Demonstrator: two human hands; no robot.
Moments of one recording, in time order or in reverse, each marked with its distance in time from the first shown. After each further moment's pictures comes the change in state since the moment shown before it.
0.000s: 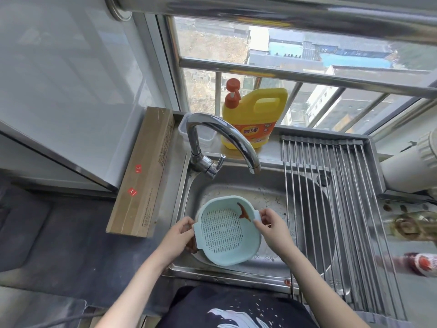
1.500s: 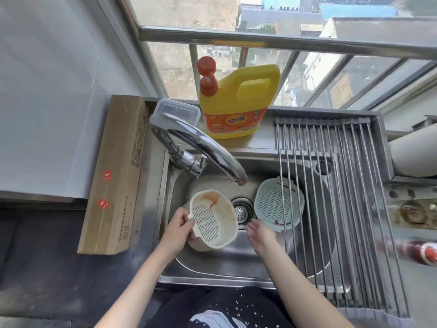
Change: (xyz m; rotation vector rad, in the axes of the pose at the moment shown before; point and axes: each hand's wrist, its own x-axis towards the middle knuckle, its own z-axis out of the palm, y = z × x) left_hand 0.057 0.002 0.022 0.162 0.081 -0.047; right_hand 0.050 0.058 0.044 0.438 0.119 0.717
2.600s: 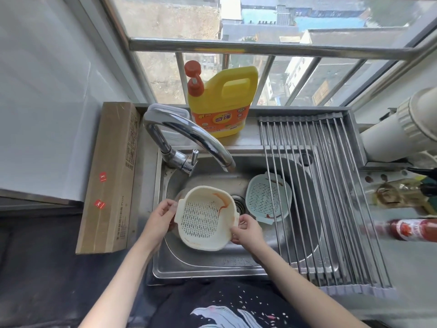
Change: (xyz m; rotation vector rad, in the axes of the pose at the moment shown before) left_hand 0.004 0.000 -0.026 -0.188 0.013 0.029; right_hand -0.052 0.007 -0.004 -0.149 -0.148 -0.260
